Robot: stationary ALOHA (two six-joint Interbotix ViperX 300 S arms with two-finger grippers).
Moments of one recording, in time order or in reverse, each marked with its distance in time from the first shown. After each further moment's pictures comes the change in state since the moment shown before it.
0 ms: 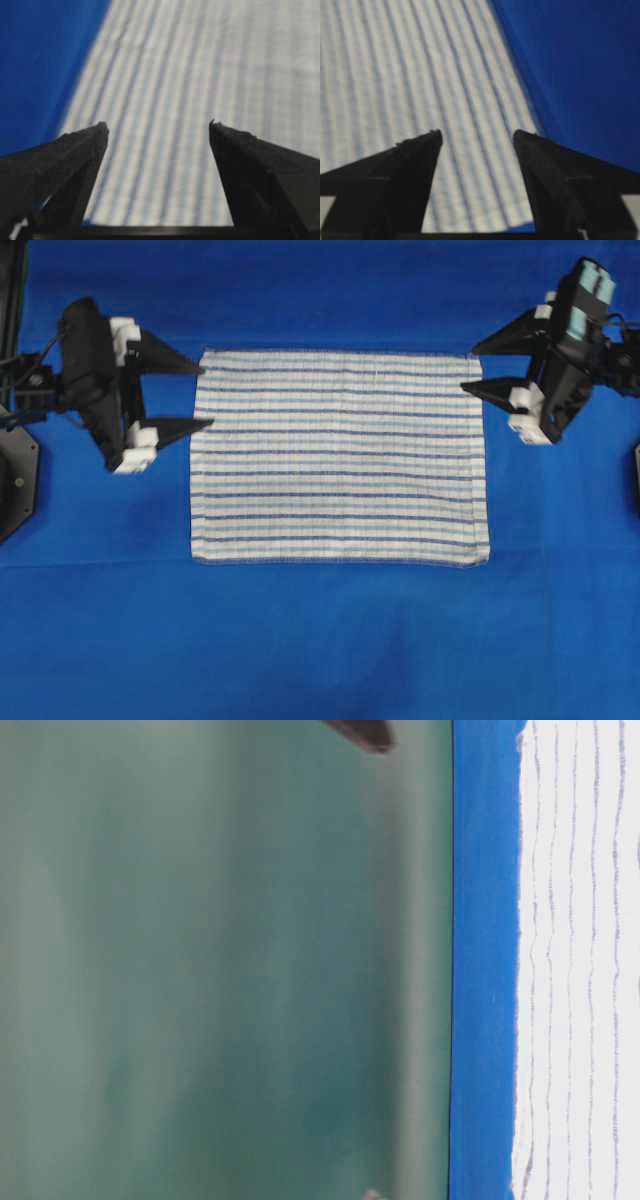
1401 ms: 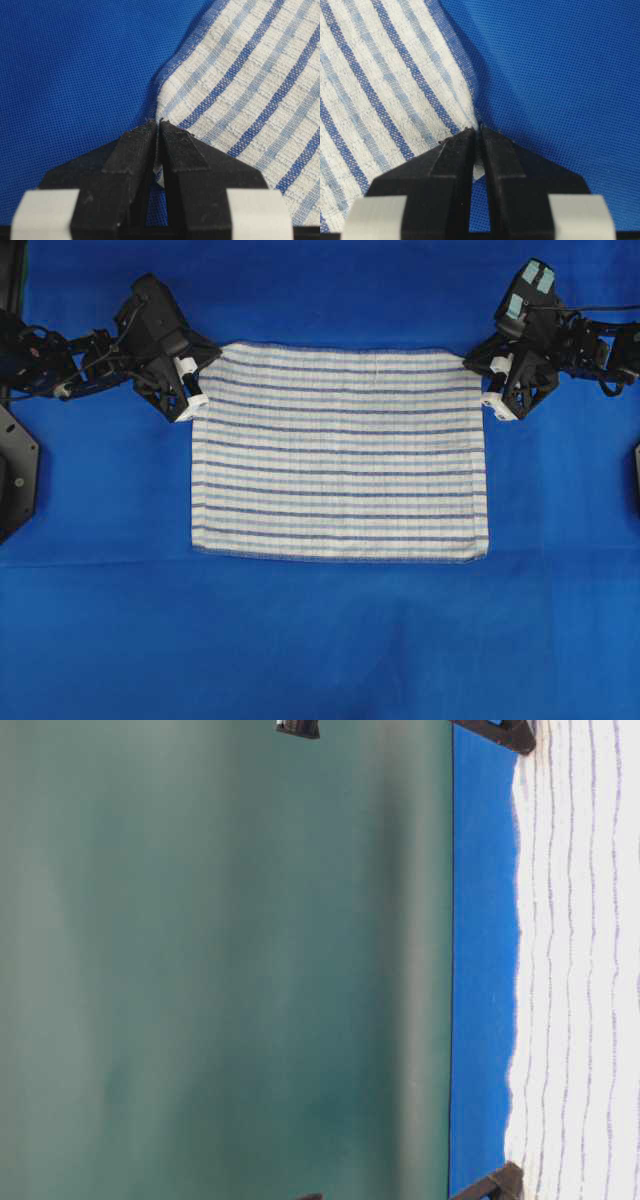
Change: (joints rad) left arm 0.244 0.541 -0.075 -0.003 -0.201 0.017; right arm -0.201 0.419 0.003 -0.011 -0.192 -0.037
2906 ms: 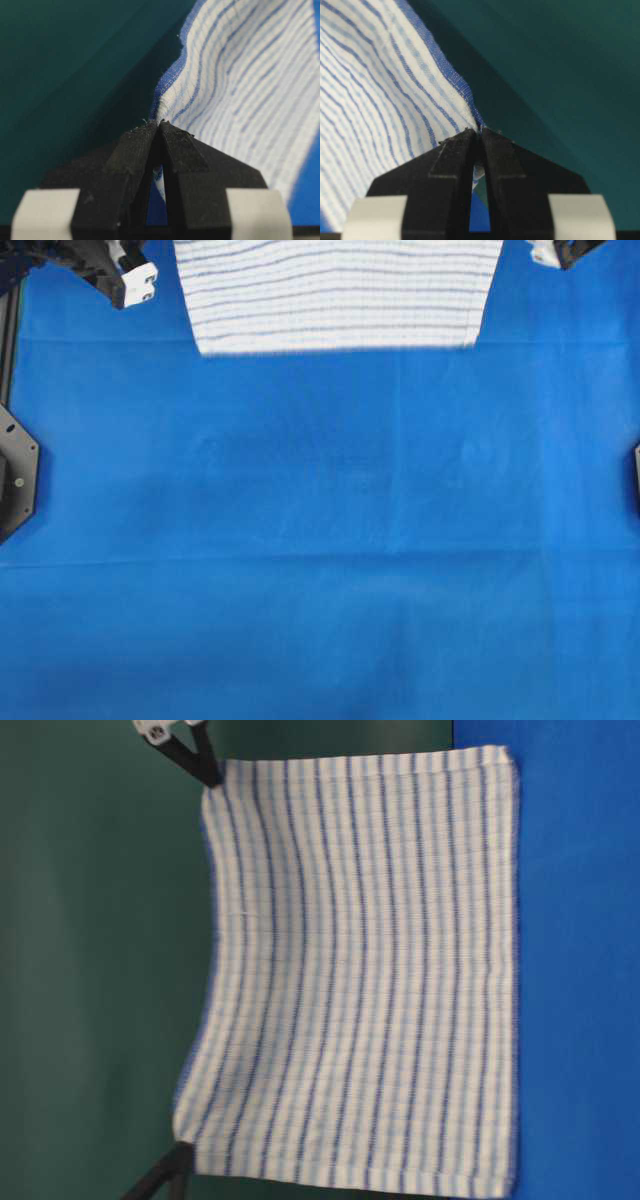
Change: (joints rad) left arm 0.118 -0.623 -0.193 -0.011 0.252 0.155; right arm -0.163 -0.479 -0.316 -0.094 0.337 -0.100
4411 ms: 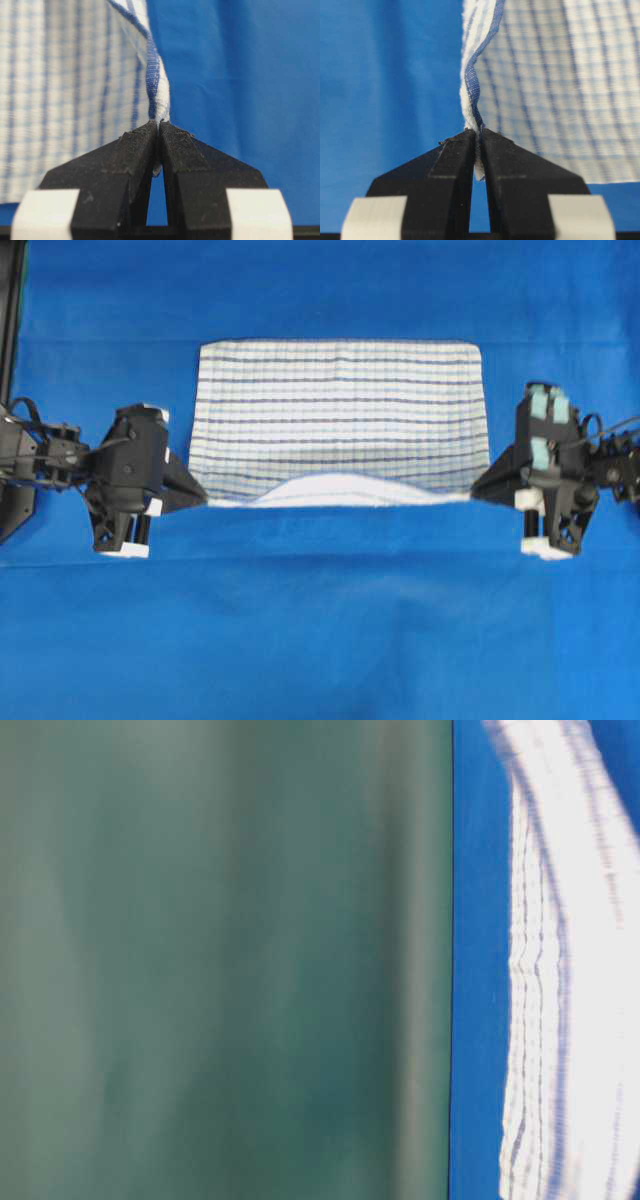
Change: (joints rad) left arm -0.712 0.172 0.189 0.002 0.232 -0.219; right arm 0.873 0.060 0.241 0.037 0.163 0.420
